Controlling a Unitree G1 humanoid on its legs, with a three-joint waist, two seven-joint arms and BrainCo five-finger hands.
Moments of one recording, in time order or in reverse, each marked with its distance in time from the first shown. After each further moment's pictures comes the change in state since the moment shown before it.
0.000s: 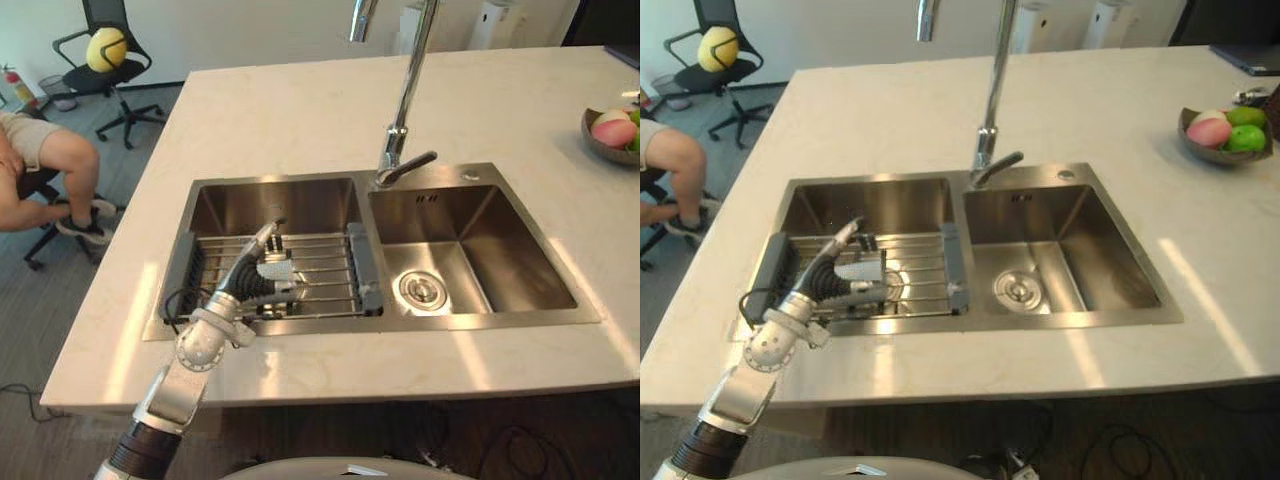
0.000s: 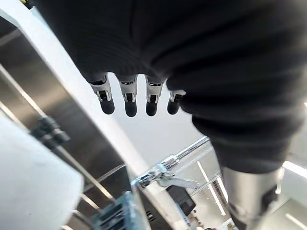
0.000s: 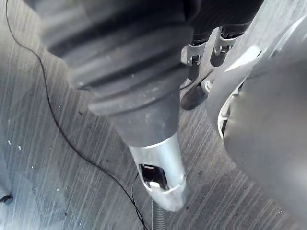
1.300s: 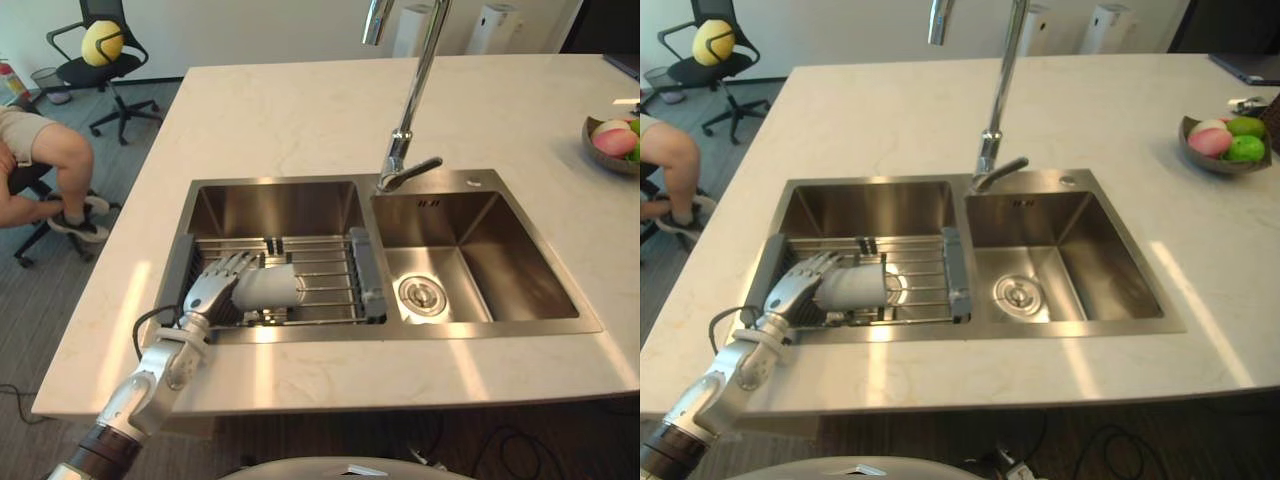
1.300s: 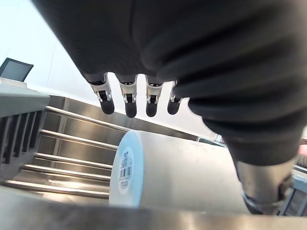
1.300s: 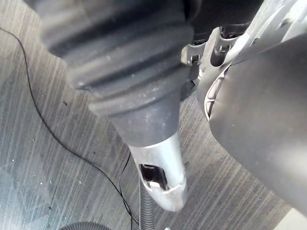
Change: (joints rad) left arm 0.027 0.234 -0.060 0.132 0.457 0.050 0.146; right arm -0.003 -0.038 0.101 0.006 0.101 0.069 0.022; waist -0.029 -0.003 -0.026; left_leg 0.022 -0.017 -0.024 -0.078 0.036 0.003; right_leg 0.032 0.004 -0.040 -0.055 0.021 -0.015
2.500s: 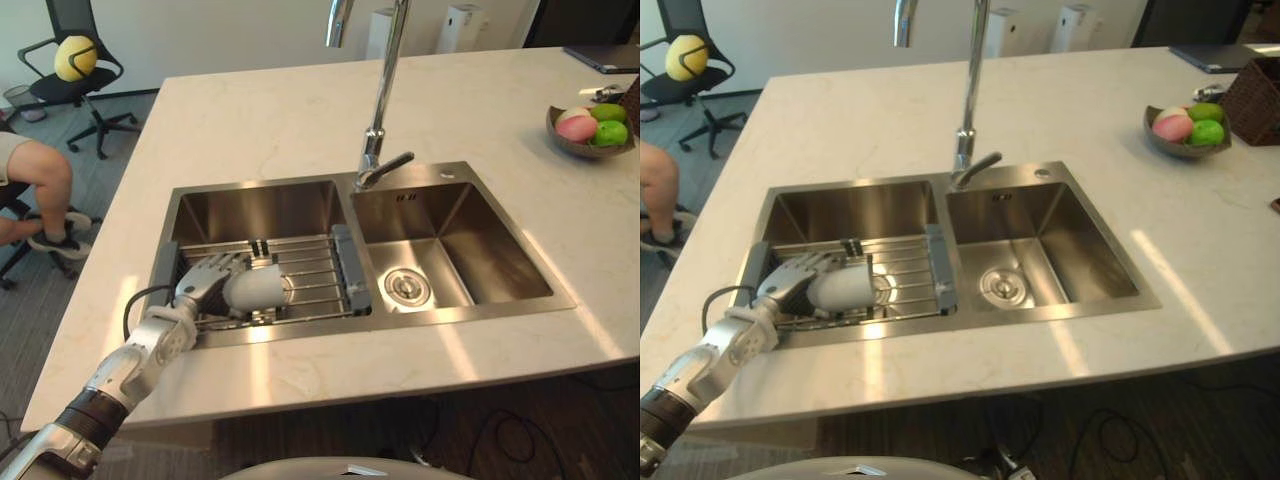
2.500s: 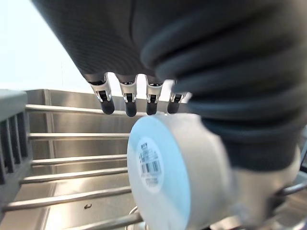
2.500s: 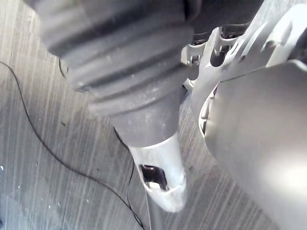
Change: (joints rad) left arm -0.180 0.116 -0.114 0.192 0.001 0.010 -0.084; right arm 0.020 -0.002 -0.002 0.009 0.055 -0.006 0.005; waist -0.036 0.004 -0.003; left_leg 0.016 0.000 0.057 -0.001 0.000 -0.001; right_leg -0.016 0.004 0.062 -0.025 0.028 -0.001
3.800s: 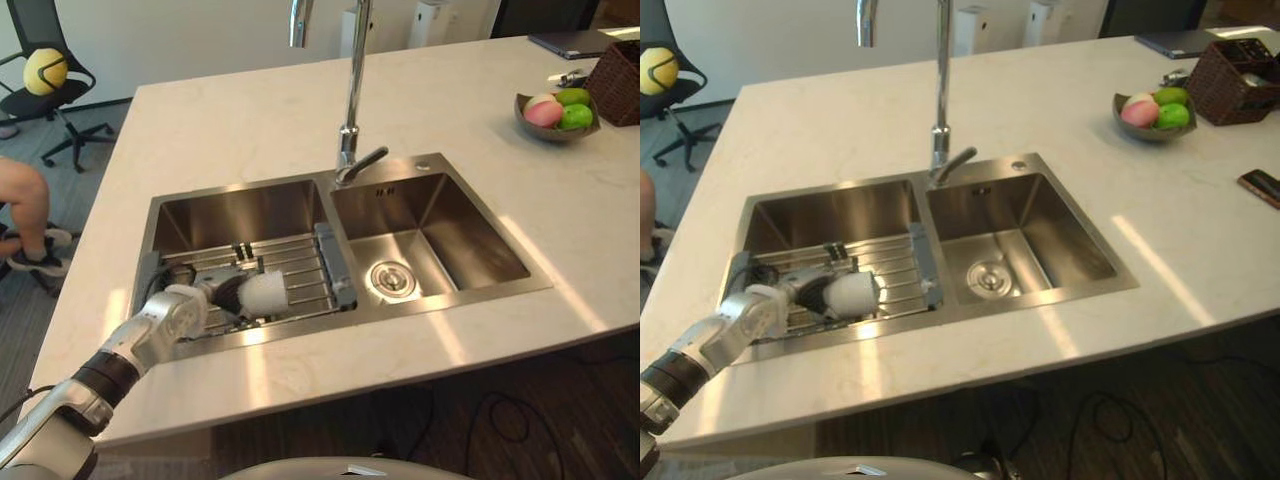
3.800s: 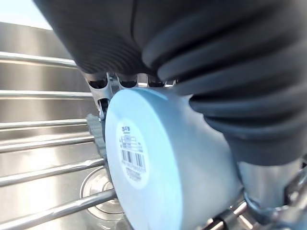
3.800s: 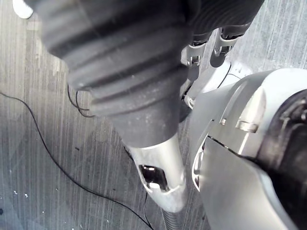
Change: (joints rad) left arm -0.207 0.015 -0.149 0.126 -0.220 -0.071 -0.289; right arm 0.033 0.034 -0.036 0.106 -0.022 -0.181 0.066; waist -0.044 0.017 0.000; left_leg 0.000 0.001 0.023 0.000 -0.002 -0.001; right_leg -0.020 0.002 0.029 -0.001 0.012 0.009
